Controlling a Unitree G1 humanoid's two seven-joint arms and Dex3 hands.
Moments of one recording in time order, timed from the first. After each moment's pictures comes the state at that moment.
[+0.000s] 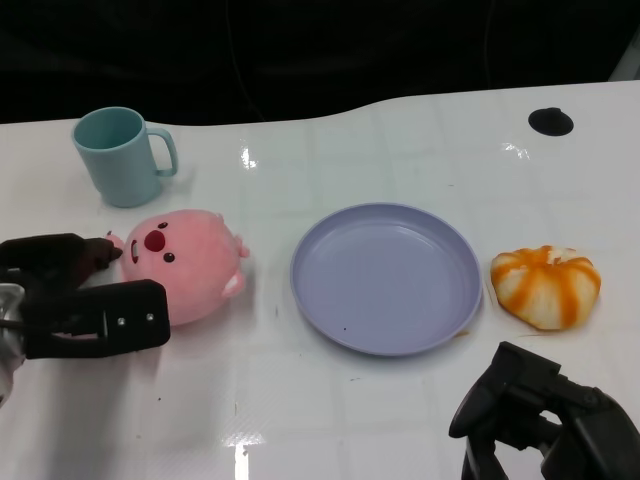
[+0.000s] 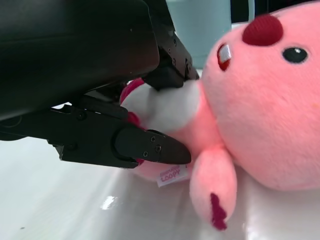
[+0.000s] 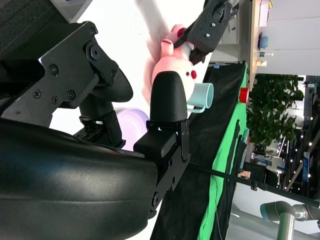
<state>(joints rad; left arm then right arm) -0.64 0.48 -0.40 0.97 0.70 -0.15 -0.01 0.50 -0.09 0.20 -0.62 0.00 0.02 0.12</state>
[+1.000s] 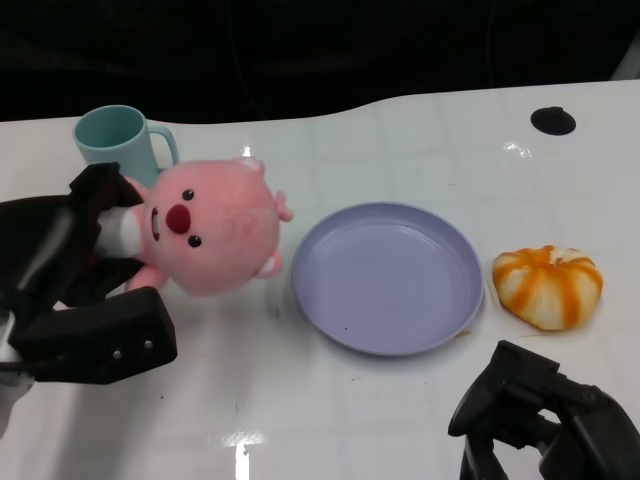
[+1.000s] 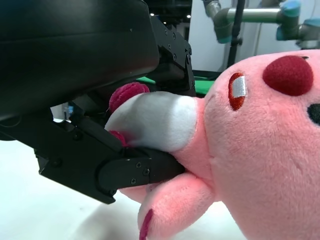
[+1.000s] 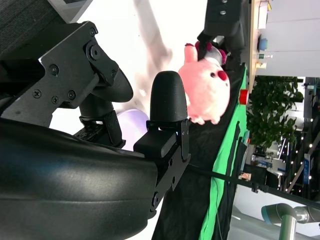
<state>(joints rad) -0.40 0.51 -0.24 0.48 0.60 -0.20 0.28 0.49 -0.09 0.20 -0.62 0.01 0.02 0.13</state>
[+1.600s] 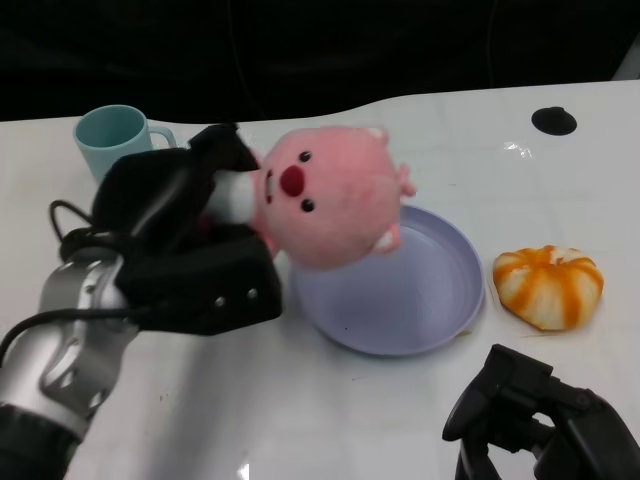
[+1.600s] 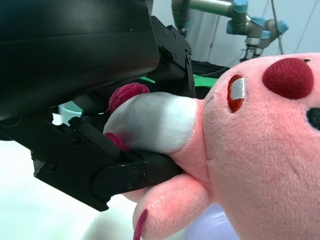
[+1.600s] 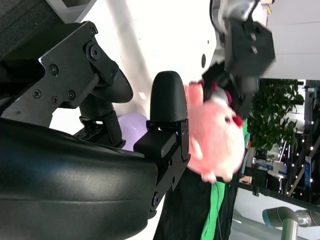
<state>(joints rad) -0.52 0.30 -0.29 0.29 0.59 -0.01 0.04 0.50 -0.09 0.22 -0.62 0.01 0.03 0.12</state>
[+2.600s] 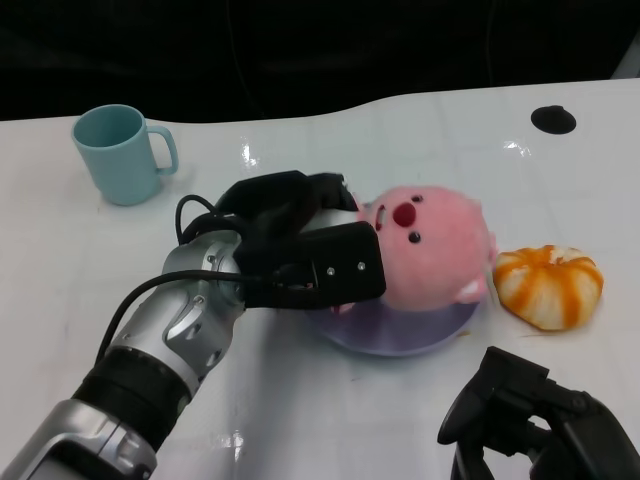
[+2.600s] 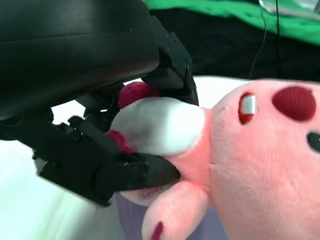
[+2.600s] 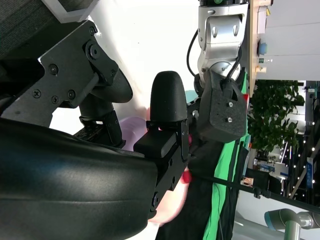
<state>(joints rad) -0.71 0.11 -0.45 0.60 0.60 0.08 -0.13 0.51 -0.09 0.23 -0.65 0.00 0.04 0.12</state>
